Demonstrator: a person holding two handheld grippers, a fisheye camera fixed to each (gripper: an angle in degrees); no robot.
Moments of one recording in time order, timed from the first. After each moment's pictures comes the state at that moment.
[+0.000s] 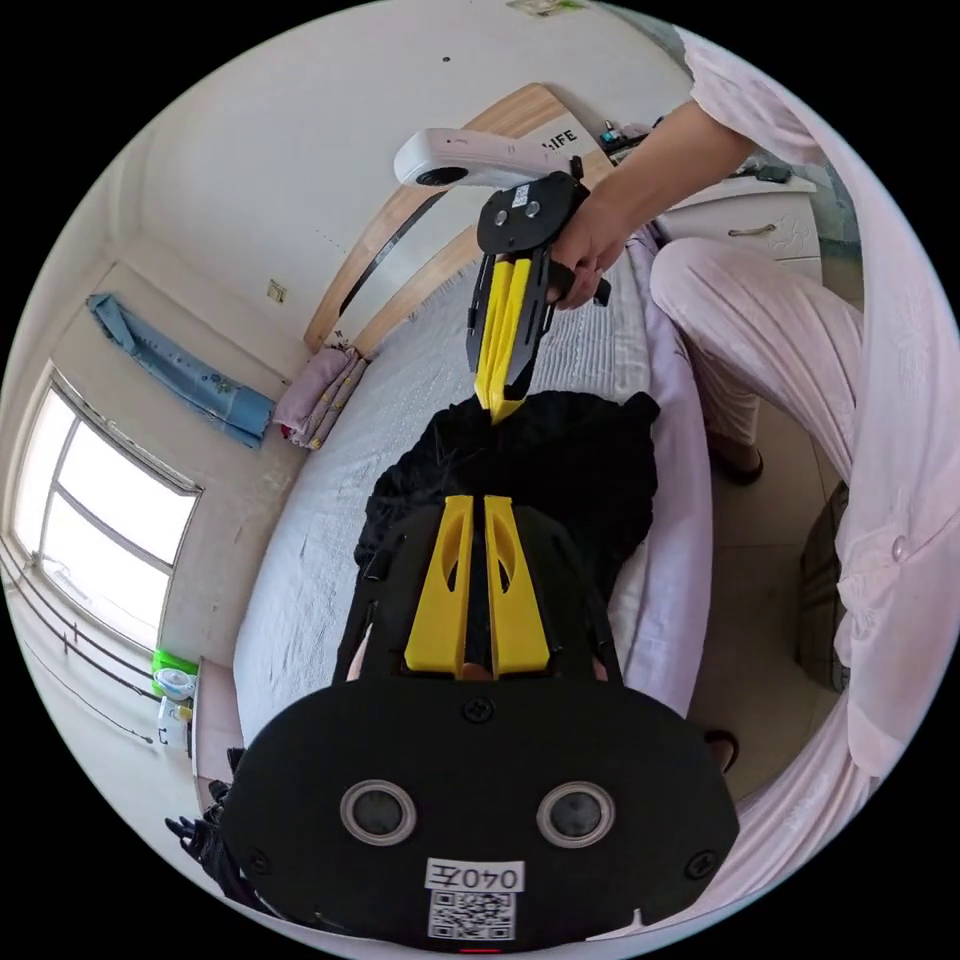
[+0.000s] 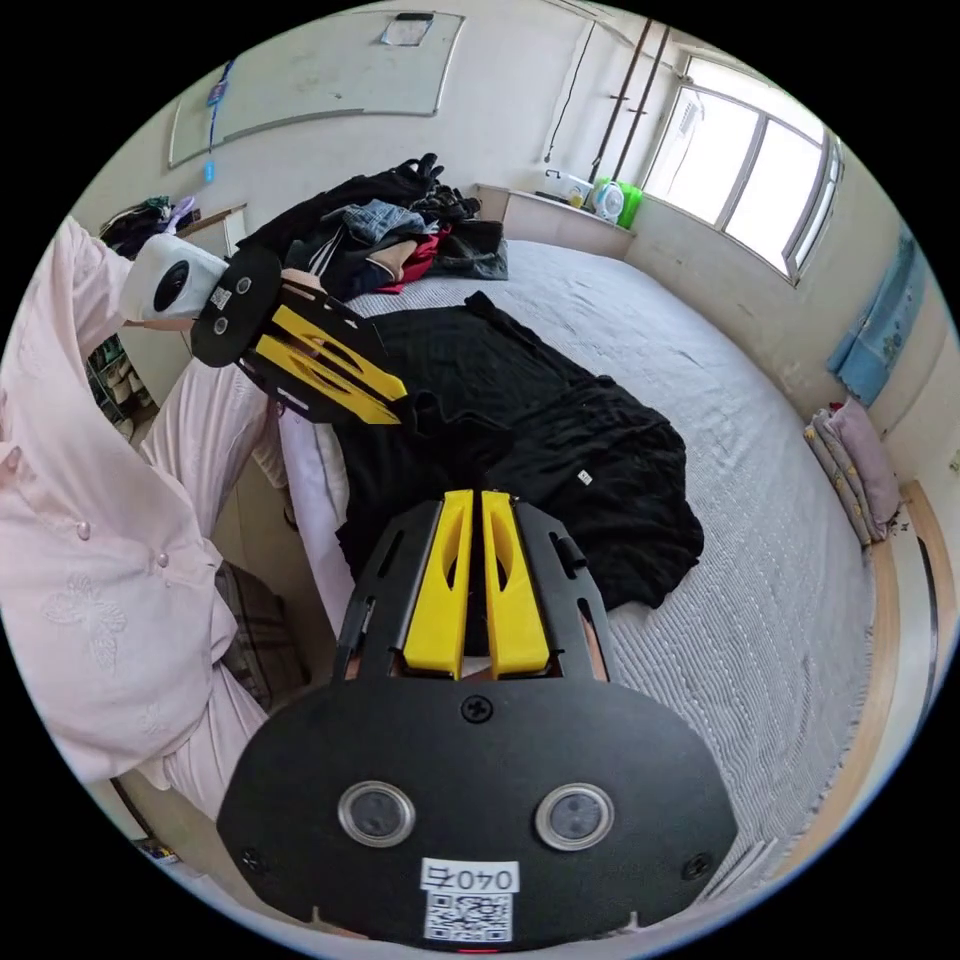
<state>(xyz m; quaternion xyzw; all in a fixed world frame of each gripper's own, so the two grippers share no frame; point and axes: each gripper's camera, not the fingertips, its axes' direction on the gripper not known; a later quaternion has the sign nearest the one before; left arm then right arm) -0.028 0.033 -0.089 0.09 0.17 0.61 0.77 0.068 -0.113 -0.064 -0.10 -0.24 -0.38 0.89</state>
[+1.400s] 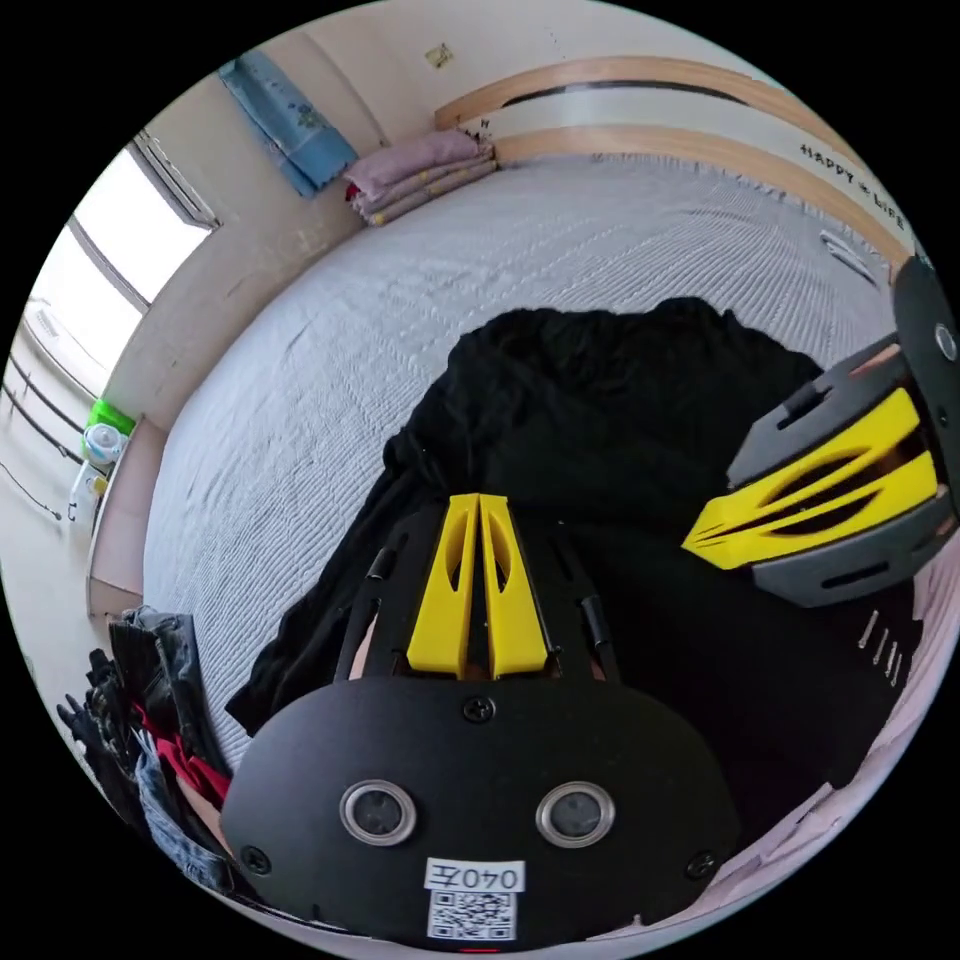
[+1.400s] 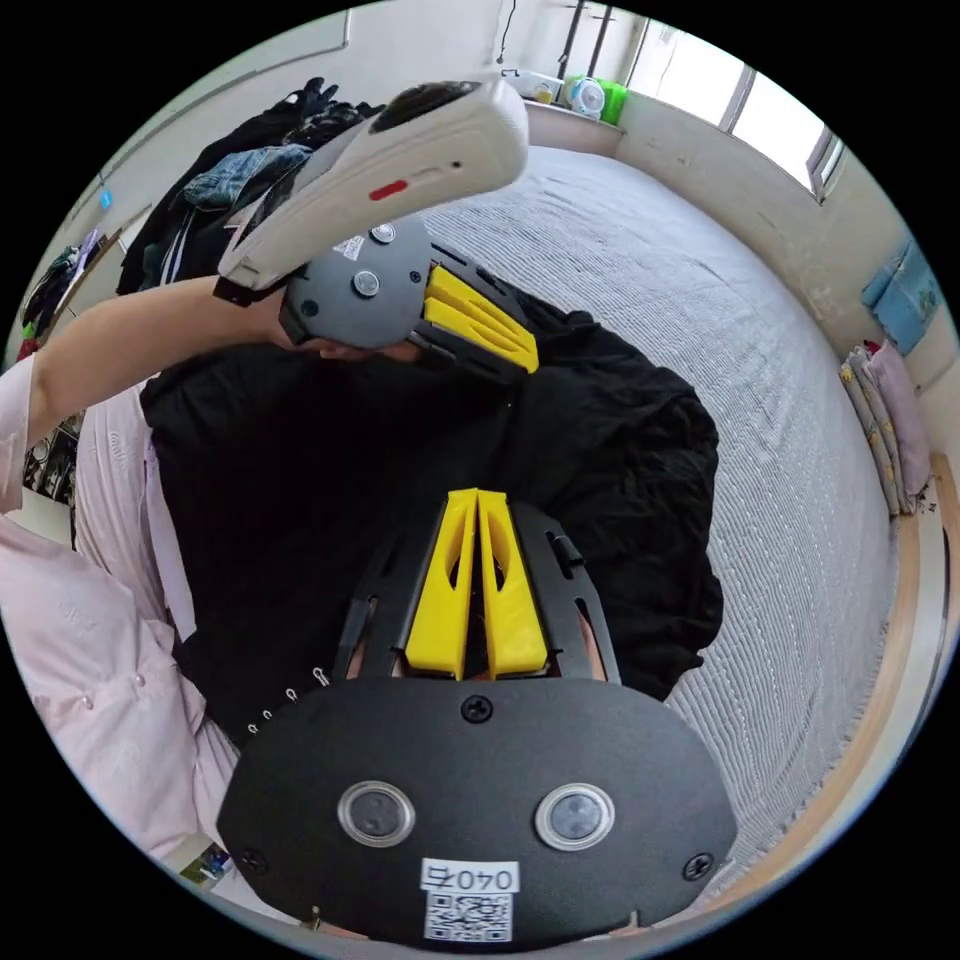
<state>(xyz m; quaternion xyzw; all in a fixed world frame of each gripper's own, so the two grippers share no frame) -0.071 -0.146 0.177 -0.13 0.10 0.38 0.91 -0.032 -0.128 0.056 -0.24 -0.20 -0.37 0.88</state>
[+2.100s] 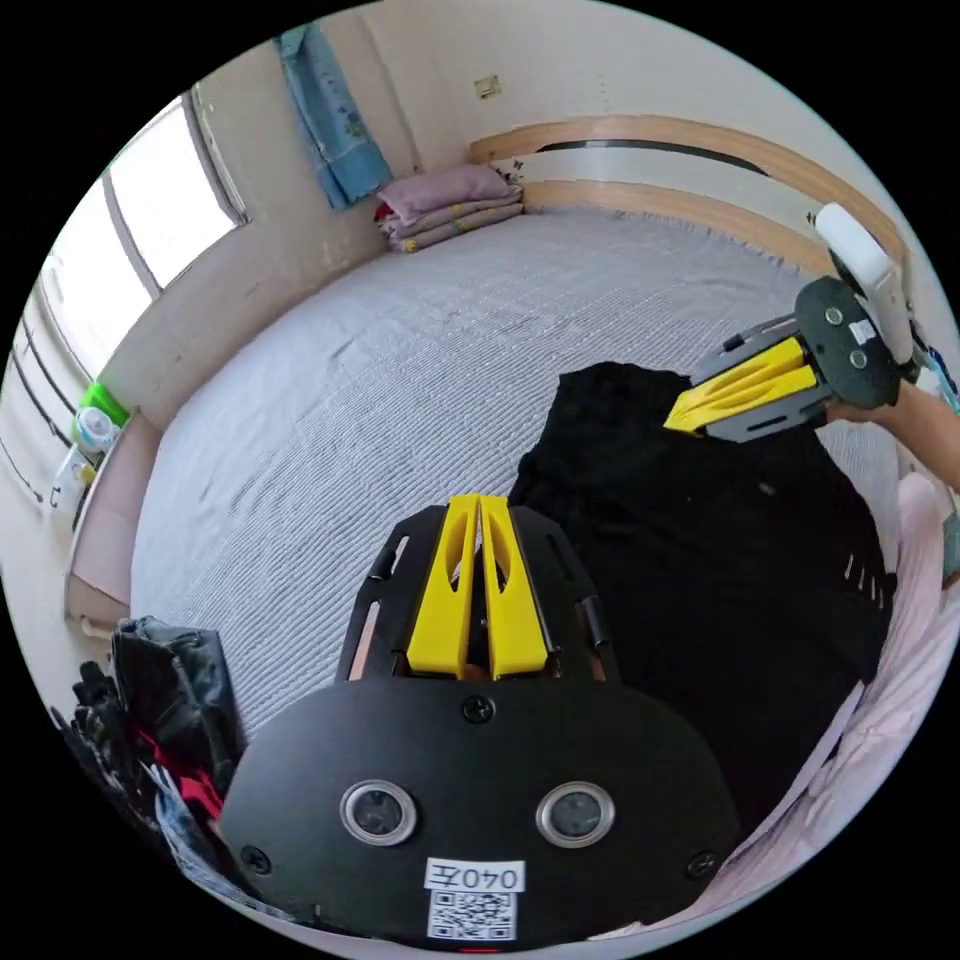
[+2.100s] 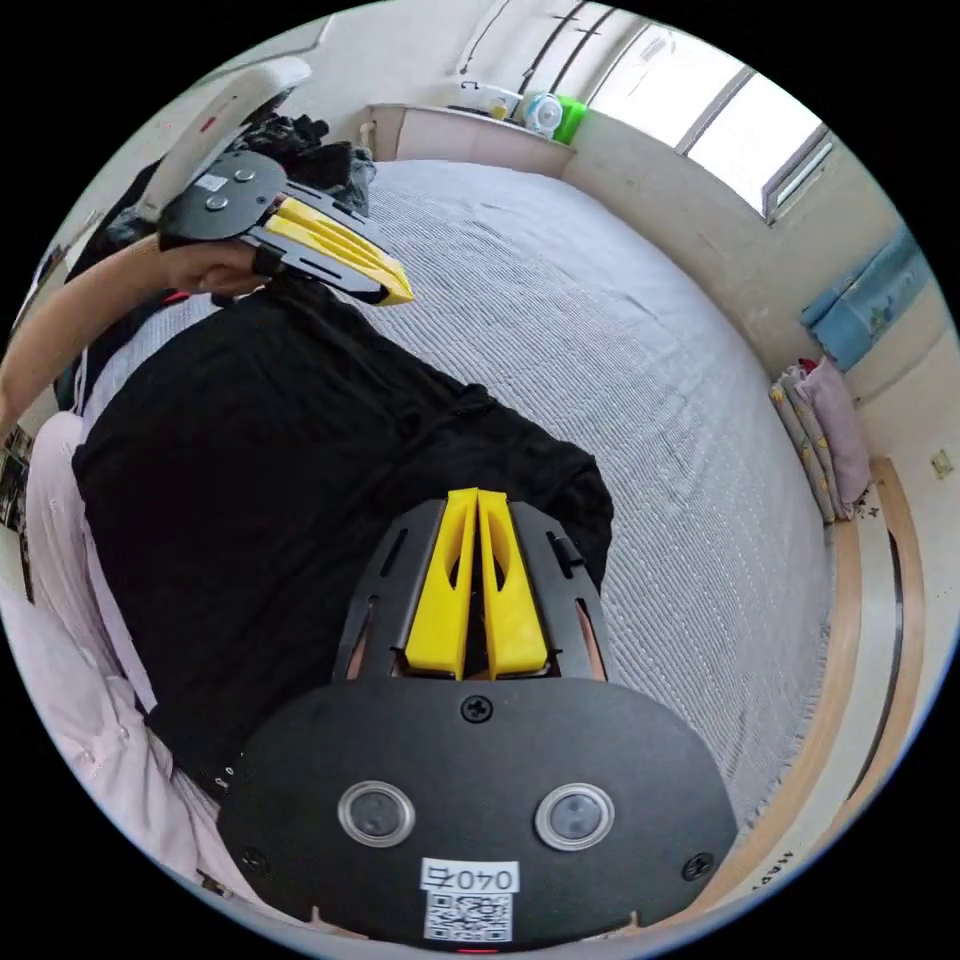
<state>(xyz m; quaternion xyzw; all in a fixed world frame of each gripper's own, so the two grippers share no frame) -0.199 -0.254 0.202 -0.12 0.12 0.39 0.90 -0.102 -0.162 0.043 -0.16 -0.14 -0.38 0.90</state>
